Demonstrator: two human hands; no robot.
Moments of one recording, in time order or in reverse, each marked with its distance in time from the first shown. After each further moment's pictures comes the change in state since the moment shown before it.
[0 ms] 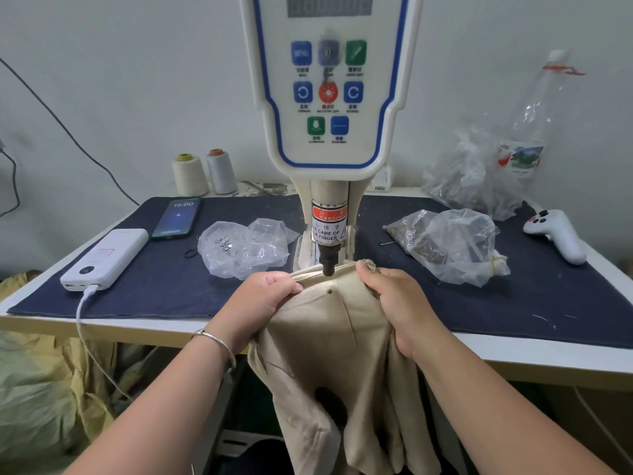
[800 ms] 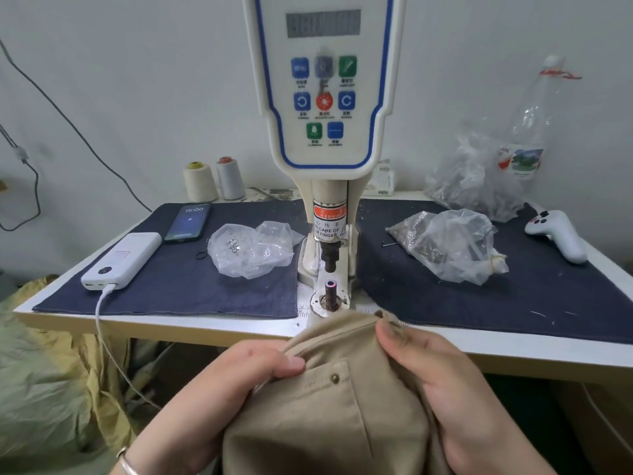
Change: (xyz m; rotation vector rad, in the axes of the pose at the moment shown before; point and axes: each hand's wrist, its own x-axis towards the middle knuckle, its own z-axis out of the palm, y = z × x) left_hand -0.119 0.015 0.001 -0.357 -0.302 -0.149; right_hand -0.113 0.000 -0.011 0.444 -0.334 0.119
